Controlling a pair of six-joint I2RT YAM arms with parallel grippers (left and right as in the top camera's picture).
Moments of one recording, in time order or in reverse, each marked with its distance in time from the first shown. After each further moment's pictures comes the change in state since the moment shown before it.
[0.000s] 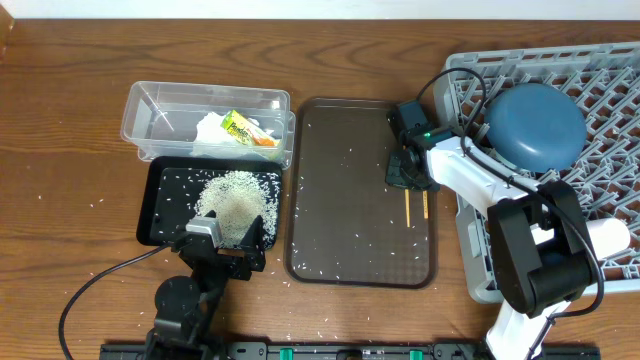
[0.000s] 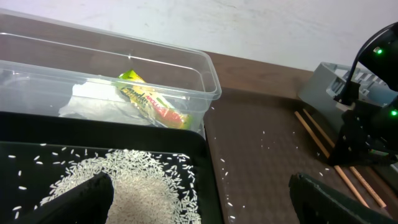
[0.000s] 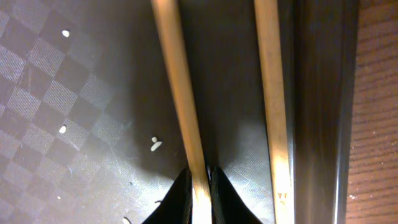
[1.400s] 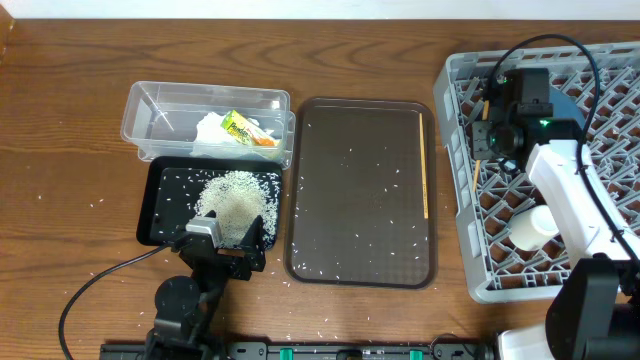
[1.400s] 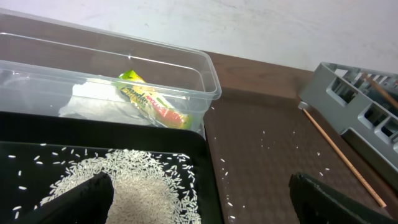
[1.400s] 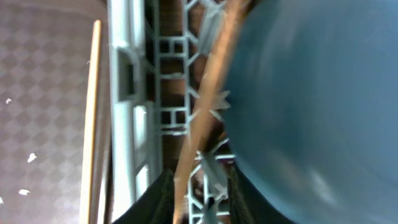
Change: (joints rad) left arm 0.000 0.000 0.000 0.000 0.000 0.000; right arm -0.362 -0.293 0.007 -0.013 -0.005 -0.635
